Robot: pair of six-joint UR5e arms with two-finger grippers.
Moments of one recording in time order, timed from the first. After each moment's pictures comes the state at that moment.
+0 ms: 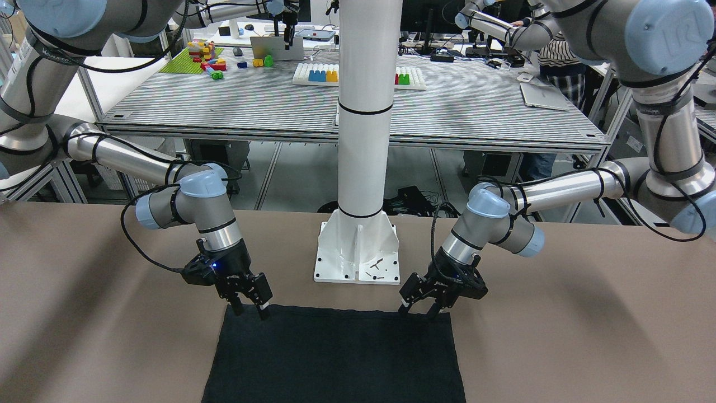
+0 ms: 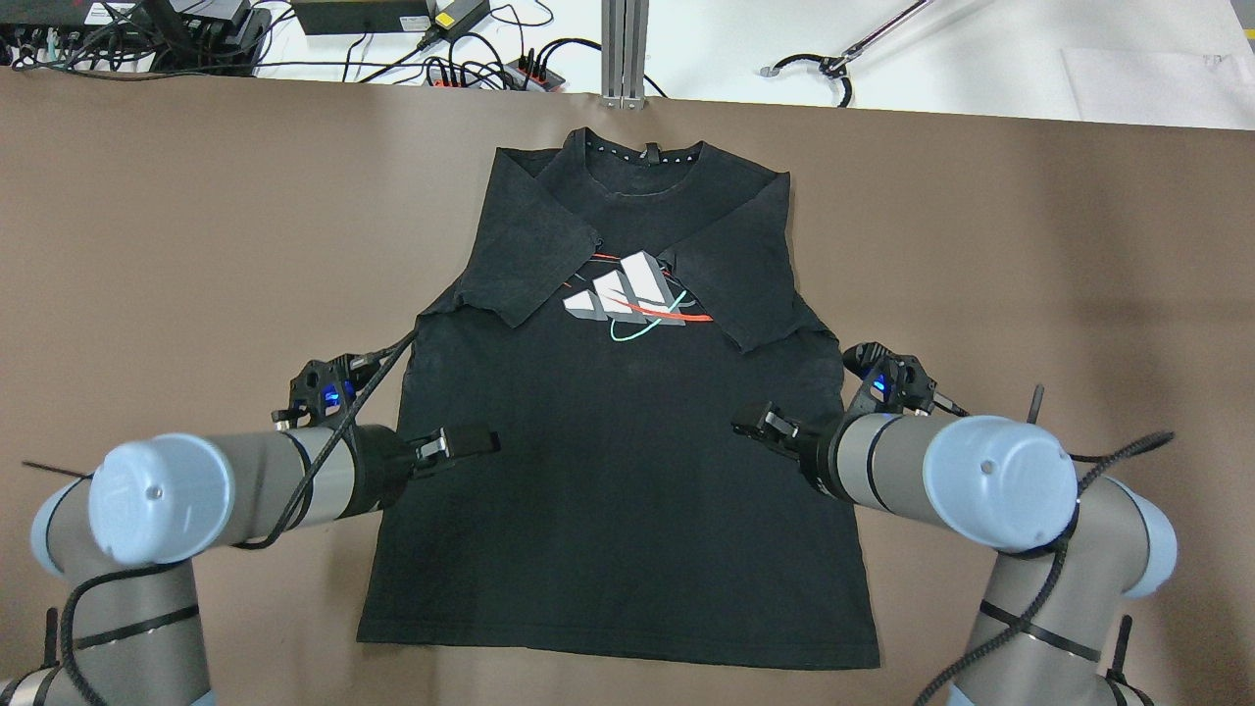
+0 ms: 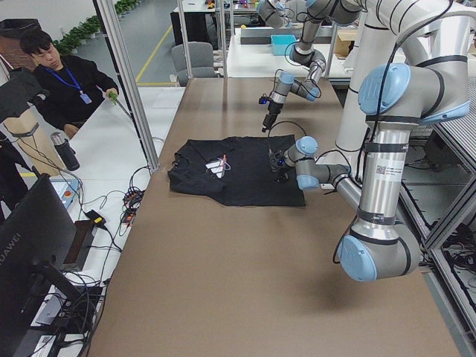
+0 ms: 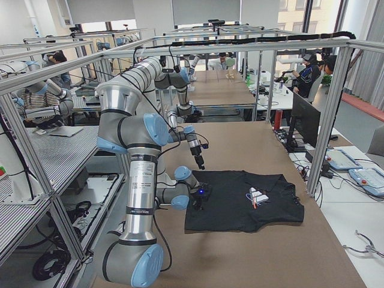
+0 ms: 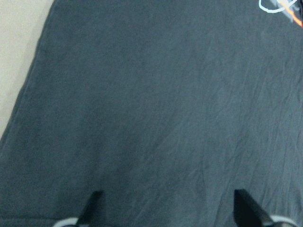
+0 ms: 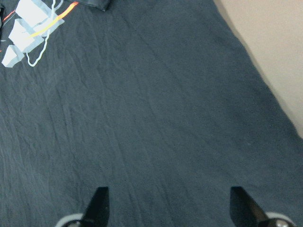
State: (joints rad) left arm -0.24 -1.73 -2.02 -2.23 -1.44 -1.78; right arm 0.31 -1.56 2.14 -1.00 1.46 1.88
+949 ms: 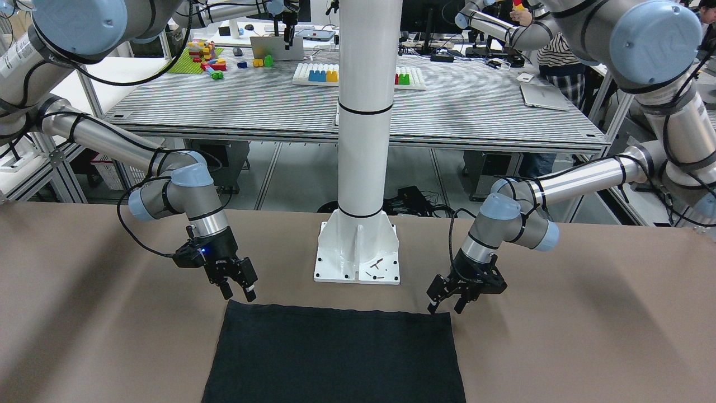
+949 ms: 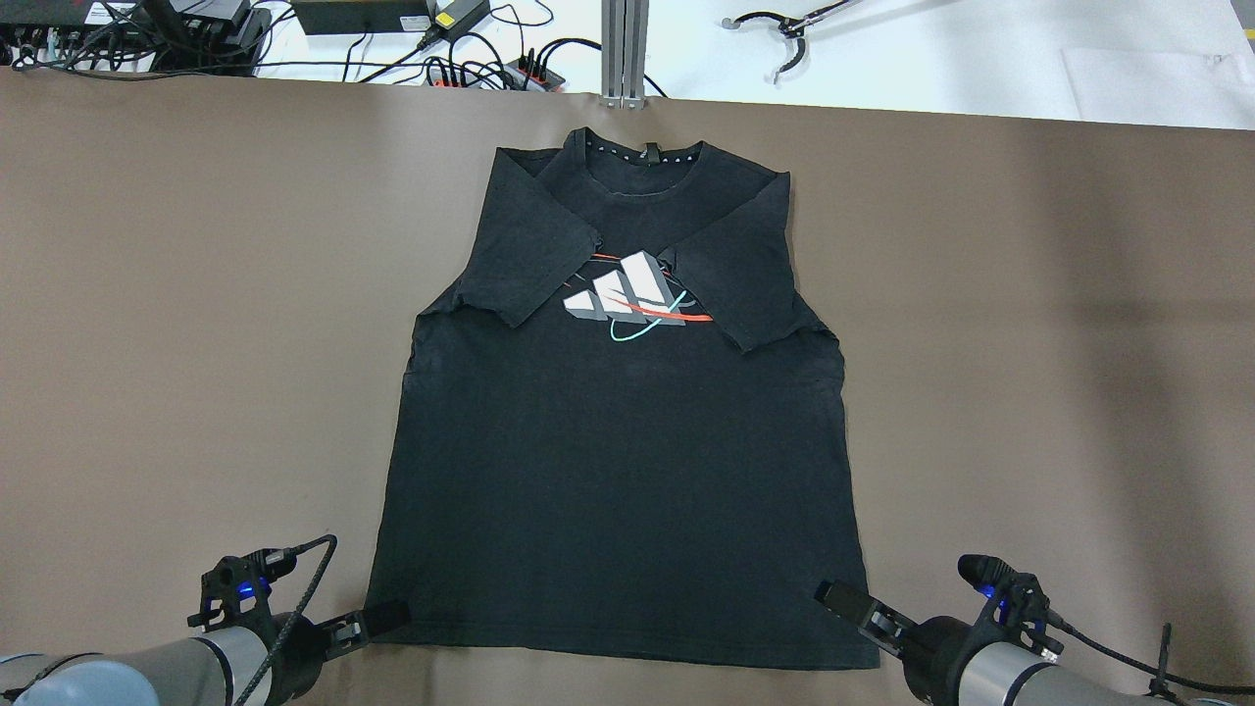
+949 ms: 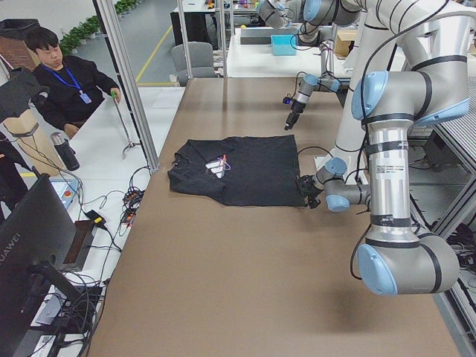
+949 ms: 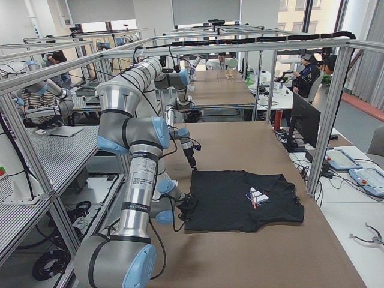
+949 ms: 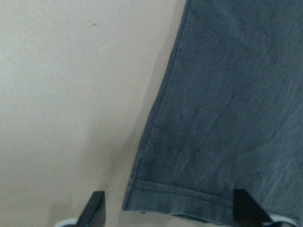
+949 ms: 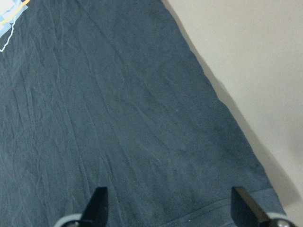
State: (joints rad) left arm -0.12 -1.55 -2.02 -2.26 -1.37 -1.85; right arm 0.13 -1.76 2.15 -0.80 1.27 1.96
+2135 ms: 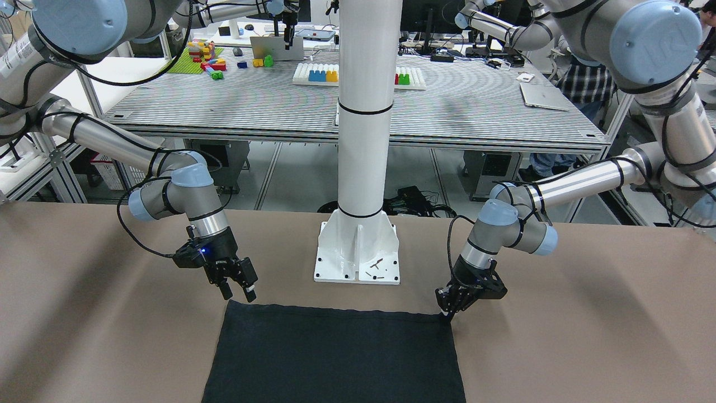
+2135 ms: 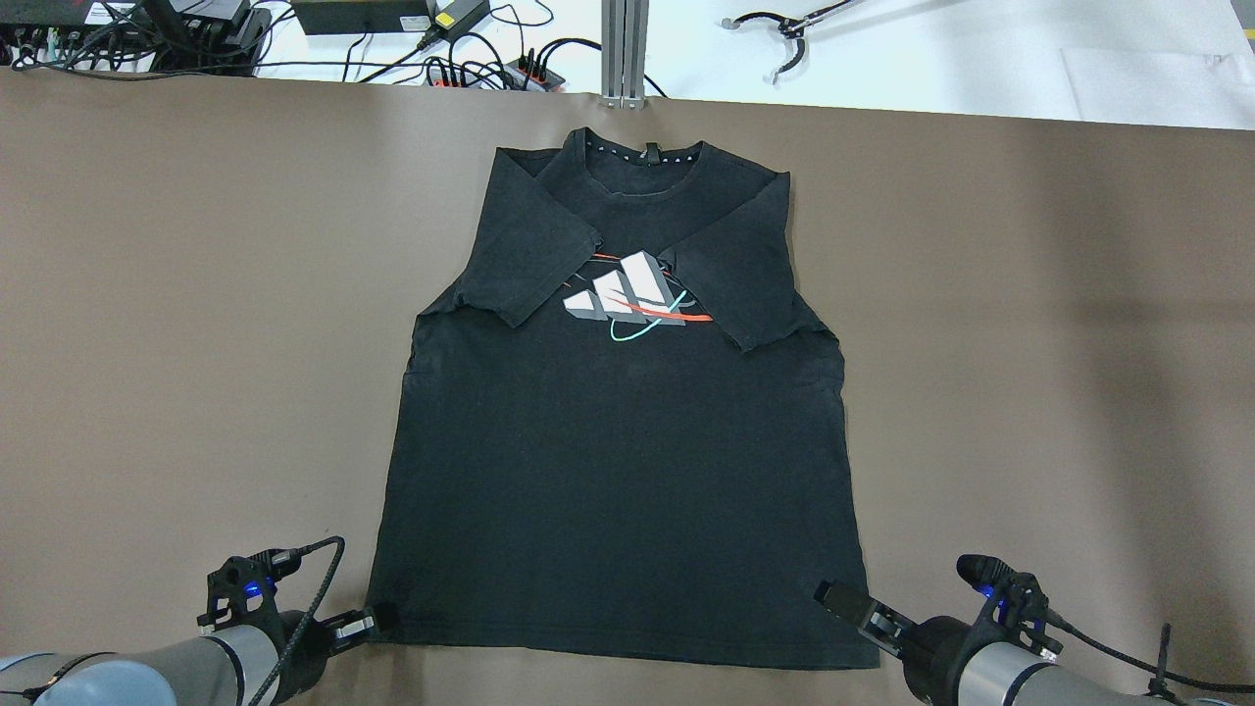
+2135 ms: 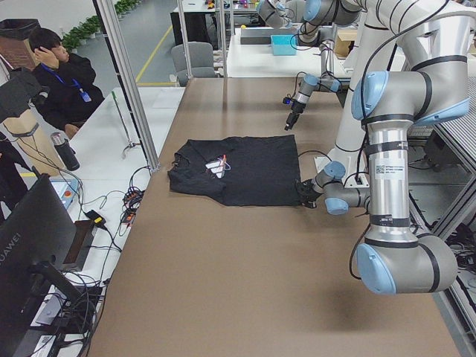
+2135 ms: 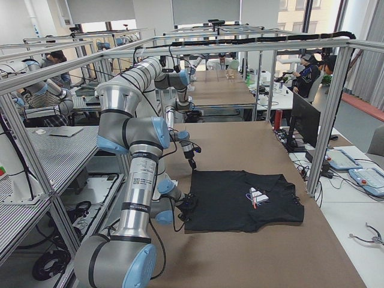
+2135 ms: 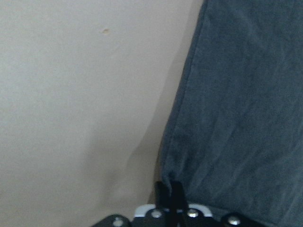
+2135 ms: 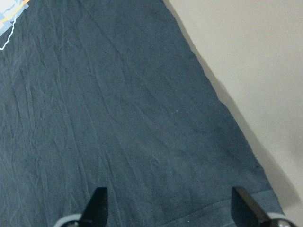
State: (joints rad) left arm -0.12 -1.56 -1.98 -2.26 -1.35 -1.85; right arm 0.13 -1.76 2.14 -0.80 1.27 1.95
